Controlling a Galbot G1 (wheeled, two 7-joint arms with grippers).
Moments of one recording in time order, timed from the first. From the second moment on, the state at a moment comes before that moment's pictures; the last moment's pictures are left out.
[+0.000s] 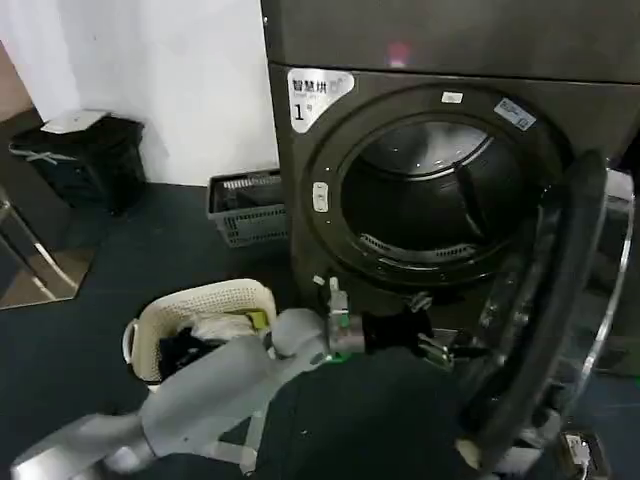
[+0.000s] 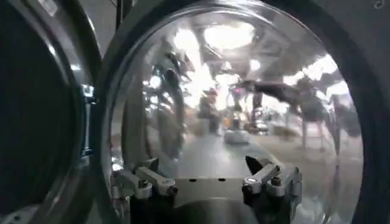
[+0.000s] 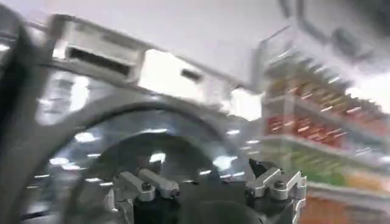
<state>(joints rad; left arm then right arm) 0.36 -1.20 0.56 -1.57 -0.85 -0.02 0.58 -1.55 0.94 1.98 1.64 0.53 -0.06 -0.23</state>
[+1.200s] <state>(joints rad) 0.26 -1.52 0.70 -1.31 -0.79 -0.05 0.52 -1.63 0.90 2.27 1.60 0.23 -0.13 -0.04</state>
